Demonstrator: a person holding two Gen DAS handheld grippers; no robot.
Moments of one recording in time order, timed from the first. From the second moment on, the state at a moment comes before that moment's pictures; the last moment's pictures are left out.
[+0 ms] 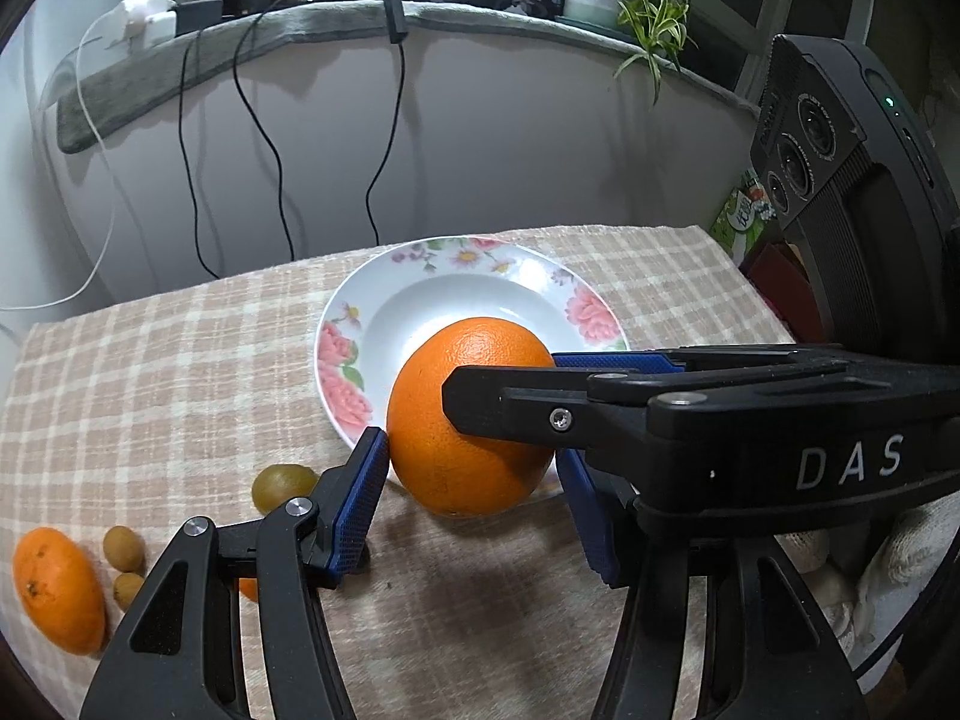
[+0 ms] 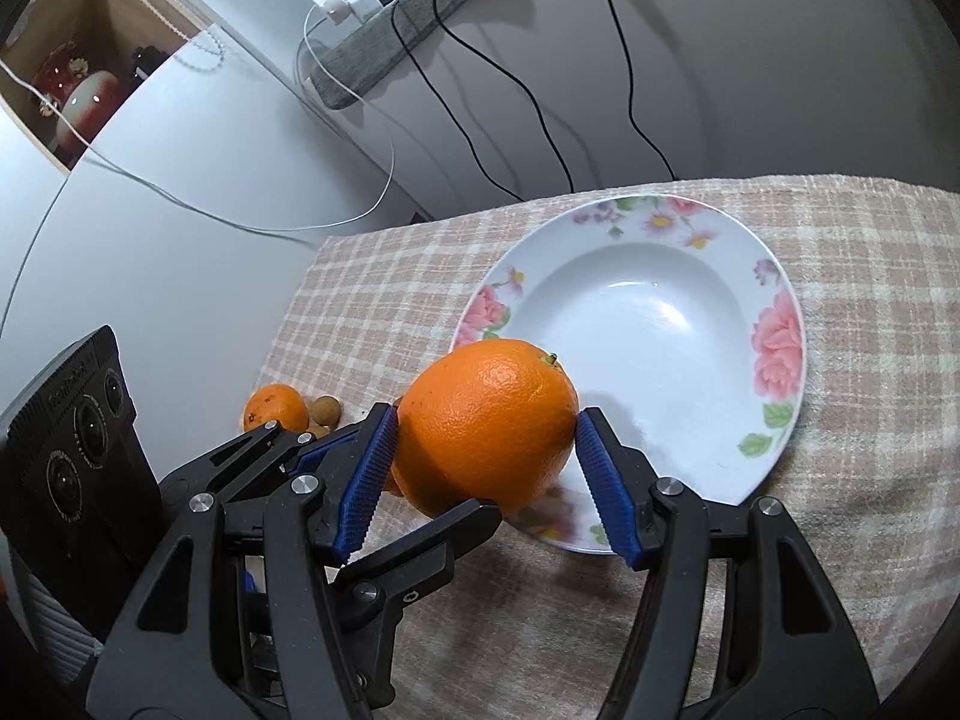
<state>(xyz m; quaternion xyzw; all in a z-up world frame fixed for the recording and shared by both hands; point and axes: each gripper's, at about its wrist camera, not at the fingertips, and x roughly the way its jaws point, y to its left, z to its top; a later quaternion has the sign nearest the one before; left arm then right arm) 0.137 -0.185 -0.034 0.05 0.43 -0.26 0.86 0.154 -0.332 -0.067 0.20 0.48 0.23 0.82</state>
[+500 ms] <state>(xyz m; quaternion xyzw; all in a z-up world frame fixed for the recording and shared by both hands) 0.136 -0.177 -0.034 0.06 0.43 -0.25 0.86 0.149 -0.339 -0.053 0.18 0.45 0.20 0.85</state>
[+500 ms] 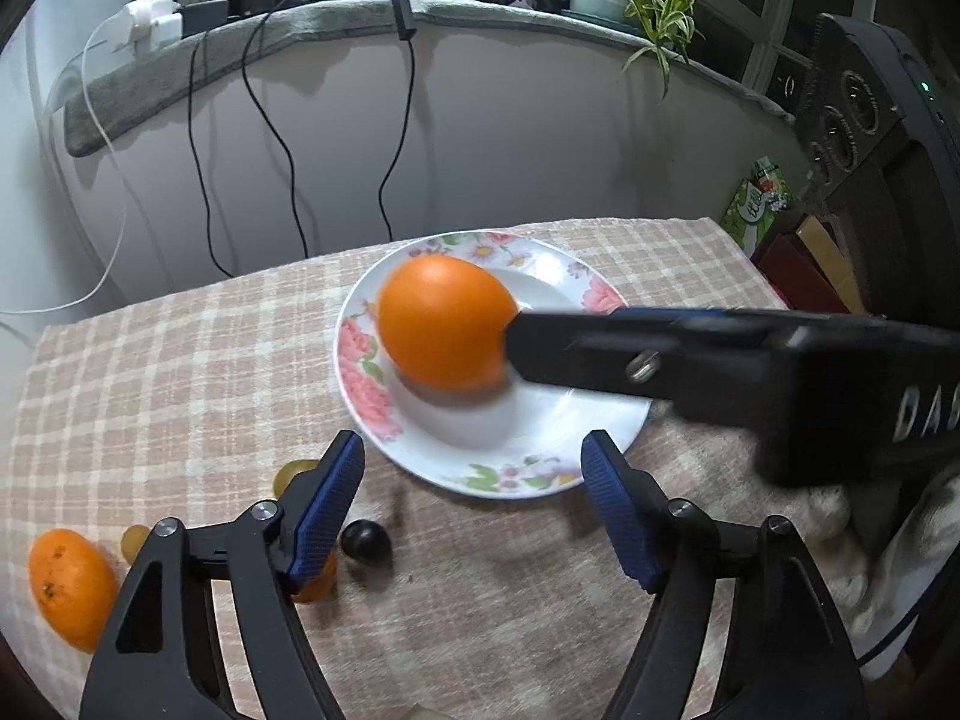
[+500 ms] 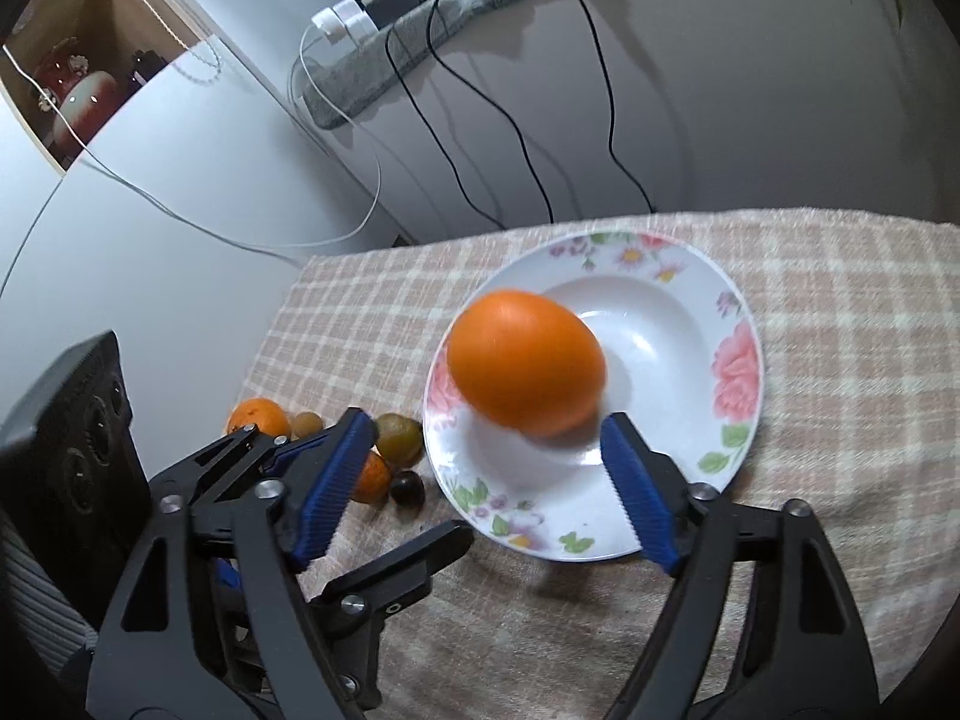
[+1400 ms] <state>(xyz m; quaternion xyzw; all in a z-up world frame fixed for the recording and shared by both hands) 0.117 -0.100 -0.013 0.02 0.41 -0.20 0.89 0.120 -0.340 -0.036 0.16 0.39 0.18 0.89</state>
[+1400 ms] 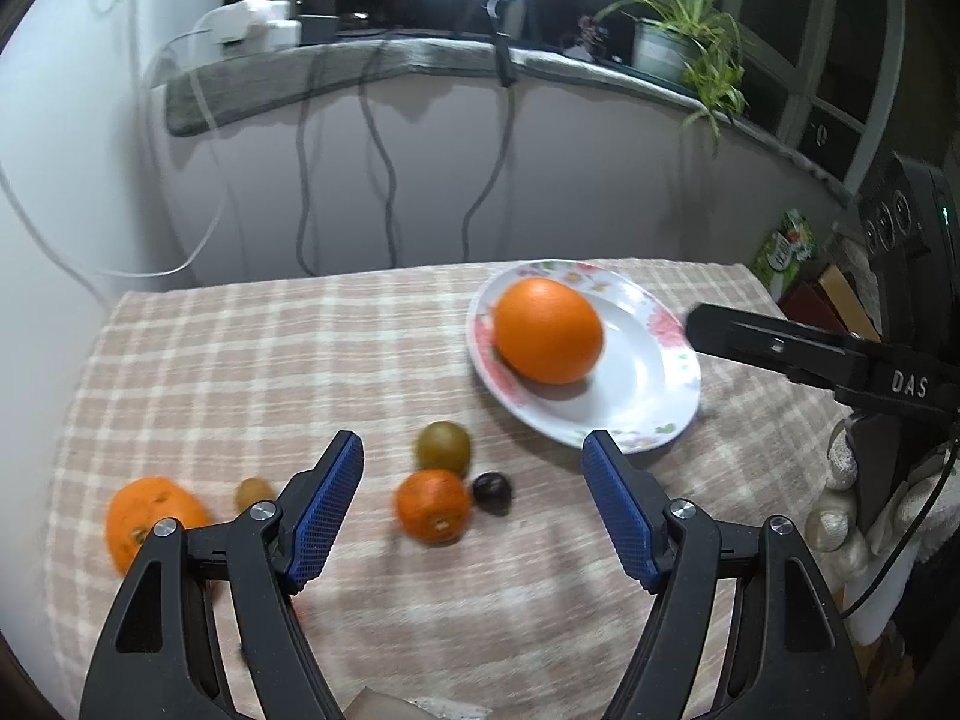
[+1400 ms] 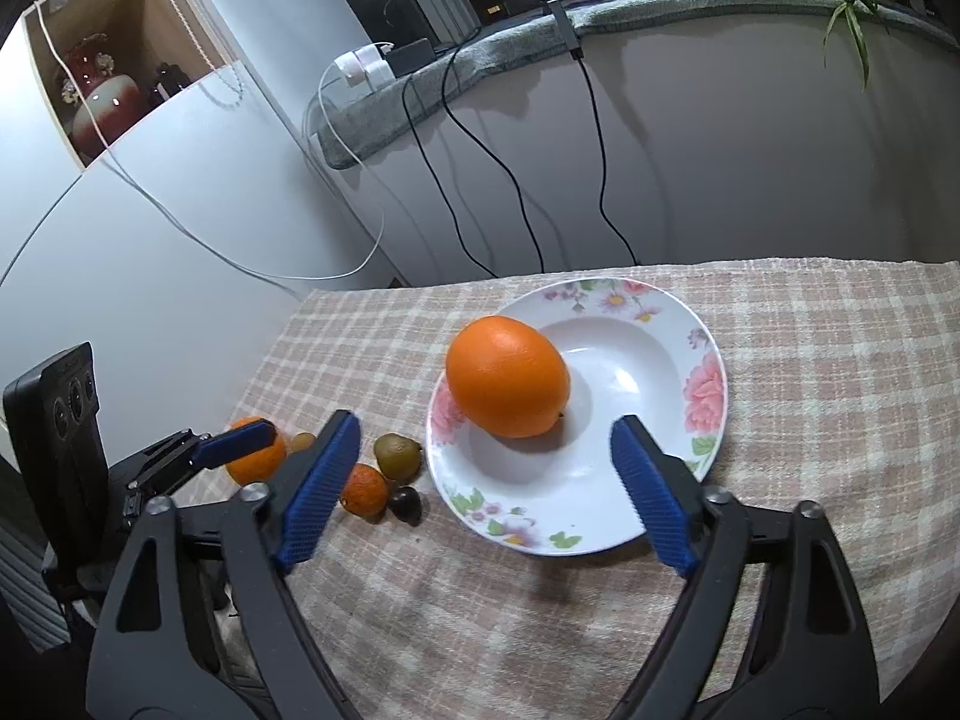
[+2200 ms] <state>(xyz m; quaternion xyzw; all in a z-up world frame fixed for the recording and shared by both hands) 0.056 0.043 -0.034 -0.10 0.39 -0.08 0.91 0.080 -0.235 -0.042 0.01 0.39 0.26 0.88</state>
